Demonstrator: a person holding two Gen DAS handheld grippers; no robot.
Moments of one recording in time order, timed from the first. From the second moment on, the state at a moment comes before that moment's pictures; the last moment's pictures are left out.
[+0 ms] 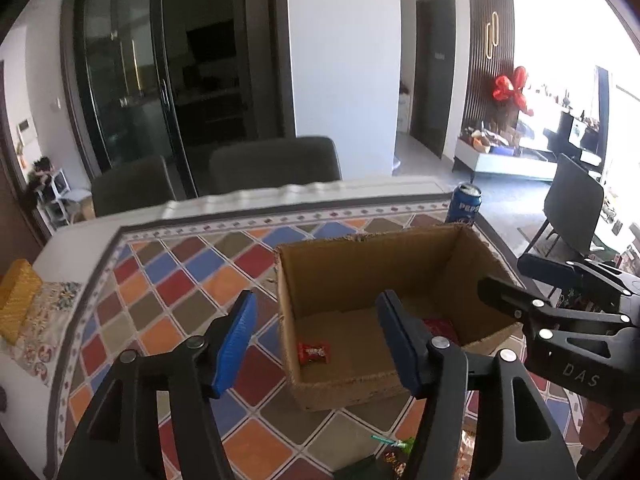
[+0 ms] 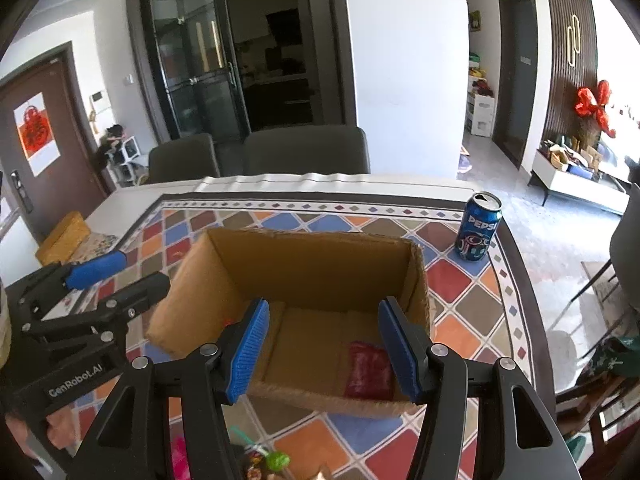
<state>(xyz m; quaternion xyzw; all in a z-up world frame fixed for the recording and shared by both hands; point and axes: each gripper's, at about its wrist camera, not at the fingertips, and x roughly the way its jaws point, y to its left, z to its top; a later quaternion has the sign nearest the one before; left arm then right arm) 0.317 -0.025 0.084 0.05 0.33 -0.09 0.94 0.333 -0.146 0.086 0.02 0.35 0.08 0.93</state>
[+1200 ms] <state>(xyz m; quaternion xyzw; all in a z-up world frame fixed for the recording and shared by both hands) 0.191 0.022 0.047 0.04 0.33 -0.07 0.94 0.210 -0.099 0.057 -0.01 0.32 0.14 0.94</state>
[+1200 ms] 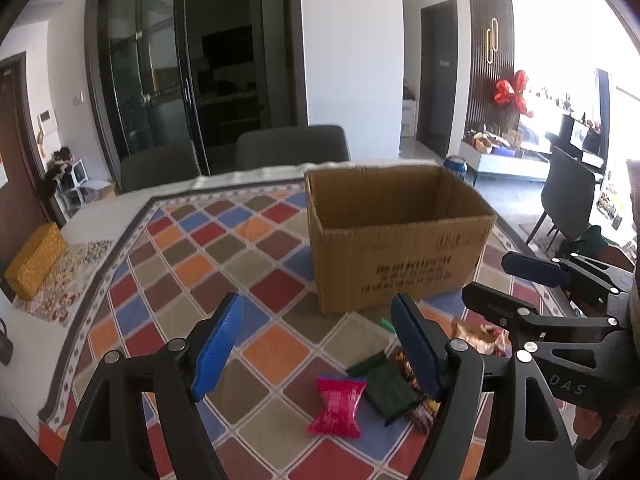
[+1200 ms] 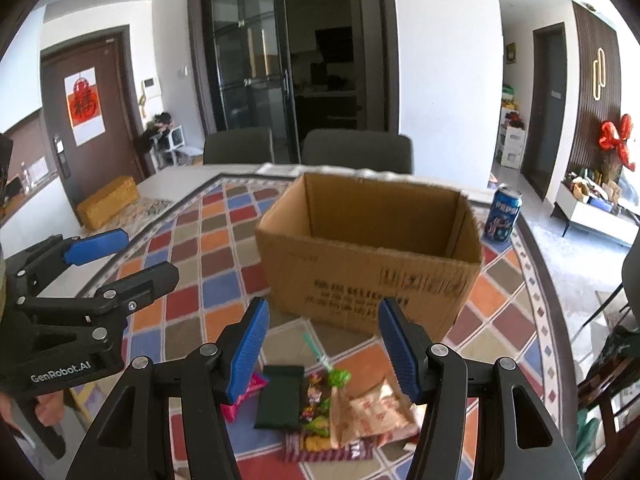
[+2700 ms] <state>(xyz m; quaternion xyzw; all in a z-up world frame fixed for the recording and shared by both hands) 0.217 0.026 -0.095 -0.01 0.52 -0.11 0.85 0.252 -0.075 -0.077 0.00 0.49 0.17 0.86</state>
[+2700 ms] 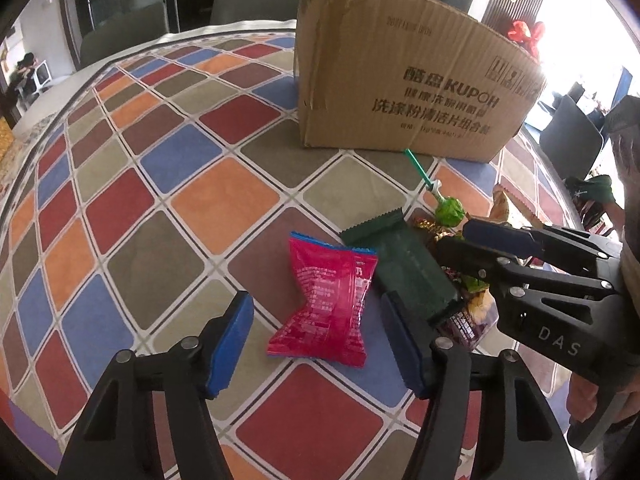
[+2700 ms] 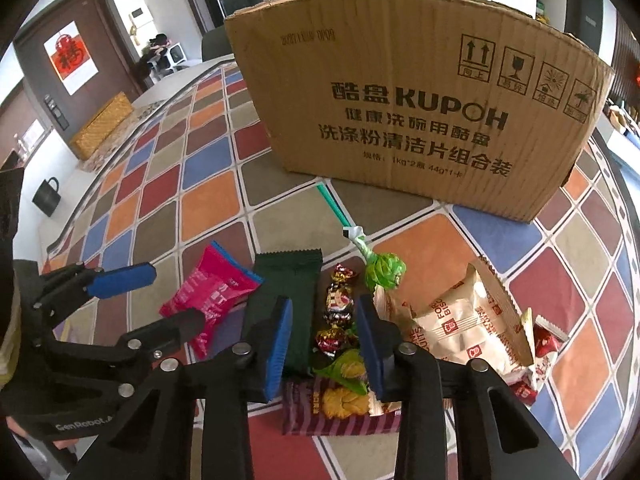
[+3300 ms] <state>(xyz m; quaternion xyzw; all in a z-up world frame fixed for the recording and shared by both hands) 0.233 0.023 -0.115 -0.02 0.54 -0.11 0.83 0.268 -0.058 -0.087 -0.04 0.50 0.15 0.85</state>
